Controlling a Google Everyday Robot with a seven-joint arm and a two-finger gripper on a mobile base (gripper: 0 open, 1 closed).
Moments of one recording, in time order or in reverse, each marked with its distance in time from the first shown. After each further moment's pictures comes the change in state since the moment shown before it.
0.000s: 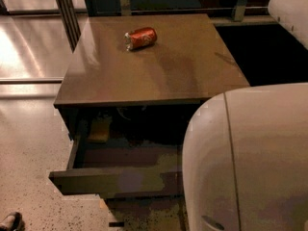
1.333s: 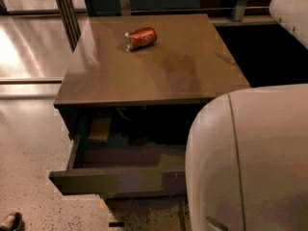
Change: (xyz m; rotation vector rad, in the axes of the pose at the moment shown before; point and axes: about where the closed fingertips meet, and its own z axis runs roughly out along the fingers) arm 0.000 0.000 -0.002 -0.018 -0.007 -0.037
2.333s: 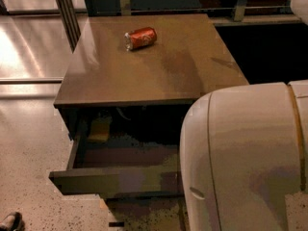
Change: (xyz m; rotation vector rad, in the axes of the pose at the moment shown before) arm 0.010 0.024 -0.006 -0.232 0.018 -0.509
